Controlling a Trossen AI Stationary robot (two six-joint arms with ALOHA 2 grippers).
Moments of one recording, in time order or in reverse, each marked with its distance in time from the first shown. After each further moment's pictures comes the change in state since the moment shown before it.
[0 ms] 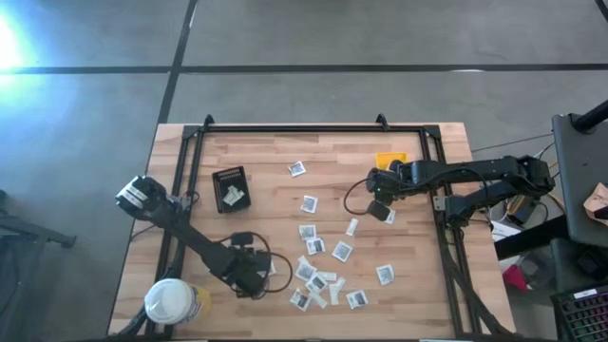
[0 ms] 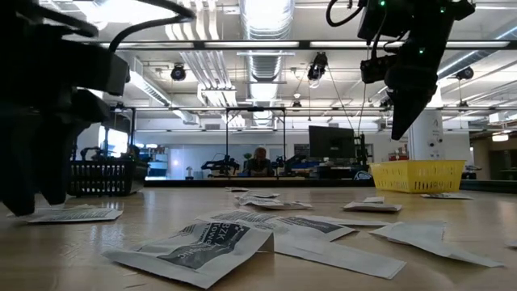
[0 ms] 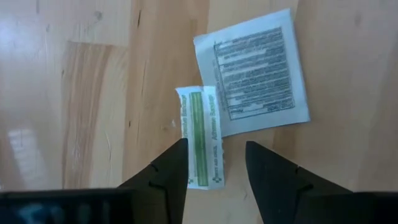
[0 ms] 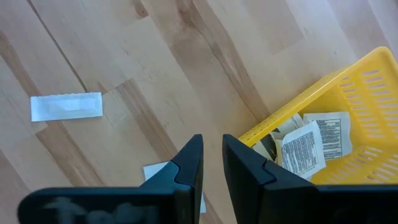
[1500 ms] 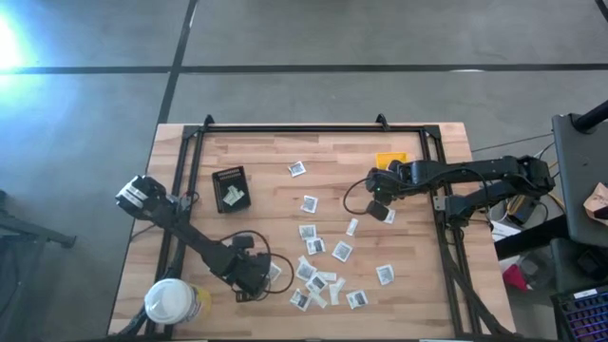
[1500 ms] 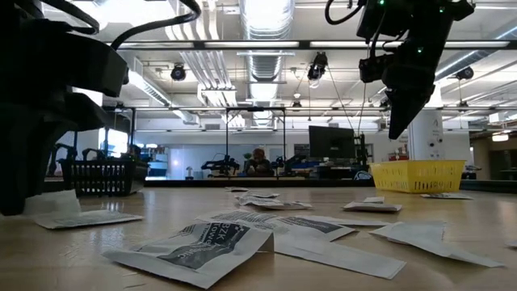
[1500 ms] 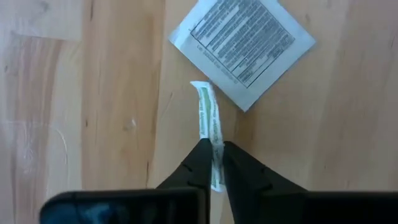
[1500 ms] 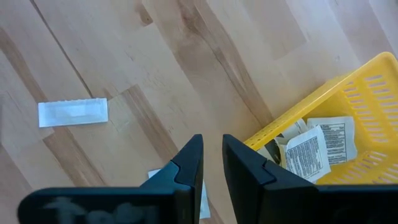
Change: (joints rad) left arm 0.007 -0.002 0.006 0.044 0.103 -0.003; right arm 0.000 0.000 0.000 0.019 -0.006 0.003
